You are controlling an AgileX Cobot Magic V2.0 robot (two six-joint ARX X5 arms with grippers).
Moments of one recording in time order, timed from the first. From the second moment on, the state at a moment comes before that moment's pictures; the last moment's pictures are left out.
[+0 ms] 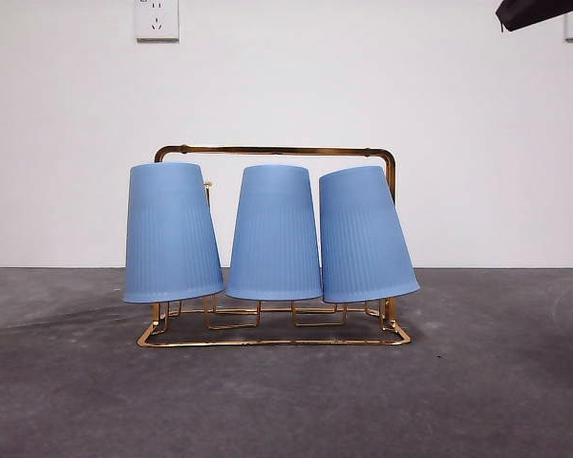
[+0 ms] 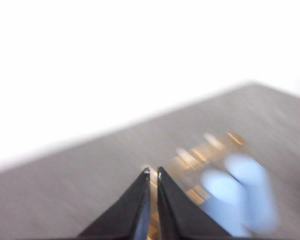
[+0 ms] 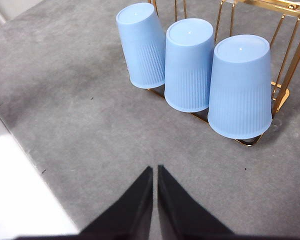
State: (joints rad) left arm -0.34 0.52 0.92 -0.45 0.13 0.11; right arm 0.74 0.62 0.72 -0.63 -0.16 0.17
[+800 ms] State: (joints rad) left arm 0.01 0.10 0.16 -0.10 0.10 0.18; right arm 0.74 0.62 0.72 -0.63 -0.16 0.17
